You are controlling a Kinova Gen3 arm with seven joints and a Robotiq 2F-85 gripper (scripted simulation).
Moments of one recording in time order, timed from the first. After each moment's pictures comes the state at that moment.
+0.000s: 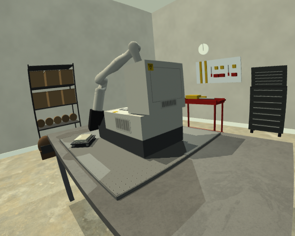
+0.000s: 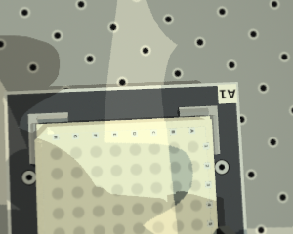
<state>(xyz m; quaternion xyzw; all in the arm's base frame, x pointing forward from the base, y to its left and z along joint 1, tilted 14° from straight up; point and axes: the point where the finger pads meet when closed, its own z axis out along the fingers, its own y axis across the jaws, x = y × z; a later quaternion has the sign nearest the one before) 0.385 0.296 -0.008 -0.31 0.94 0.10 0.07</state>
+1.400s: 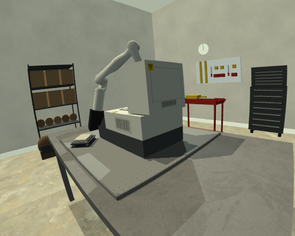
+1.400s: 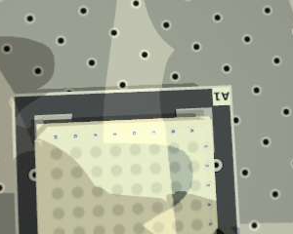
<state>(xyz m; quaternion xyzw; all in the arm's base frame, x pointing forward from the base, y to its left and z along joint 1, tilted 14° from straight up) 0.384 0.293 0.002 -0.31 0.94 0.10 0.07</state>
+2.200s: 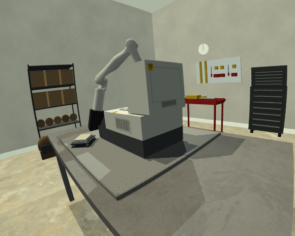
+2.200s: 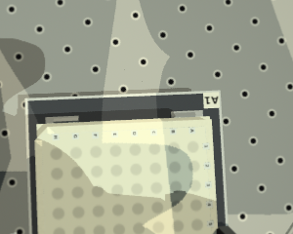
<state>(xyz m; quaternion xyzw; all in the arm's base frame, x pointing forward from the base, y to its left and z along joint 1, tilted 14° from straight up) 0.382 0.288 0.024 -0.31 0.94 0.10 0.07</state>
